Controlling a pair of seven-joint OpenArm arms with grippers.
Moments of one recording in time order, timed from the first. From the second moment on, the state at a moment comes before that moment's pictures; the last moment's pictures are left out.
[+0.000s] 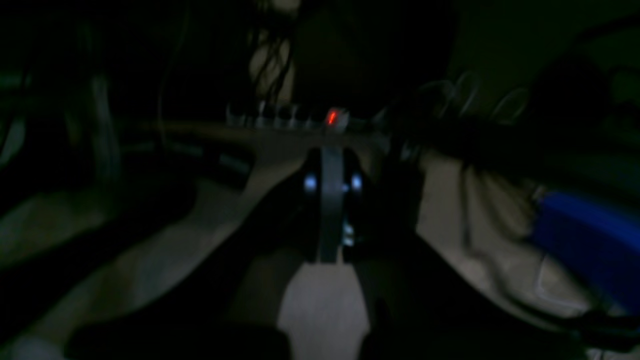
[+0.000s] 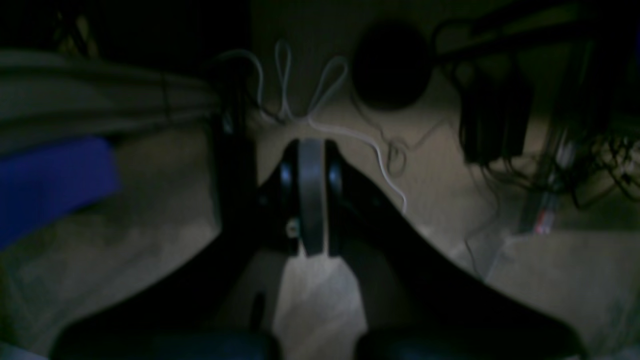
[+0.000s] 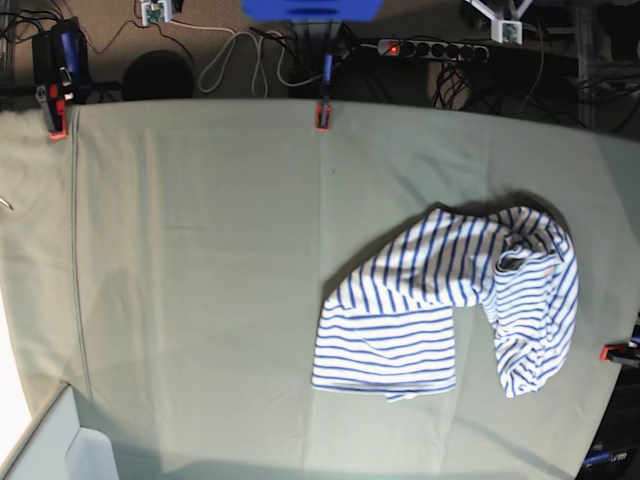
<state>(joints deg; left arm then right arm) 45.8 -17.3 4.3 77.0 -22.7 0.1 0.5 -52.1 4.9 2.6 81.7 -0.5 -0.3 -3.6</state>
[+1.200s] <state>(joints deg) 29.1 -11.1 -15.7 107.4 -30.0 0.4 5.5 -38.2 2.9 8.9 116.4 -0.5 12.5 -21.9</state>
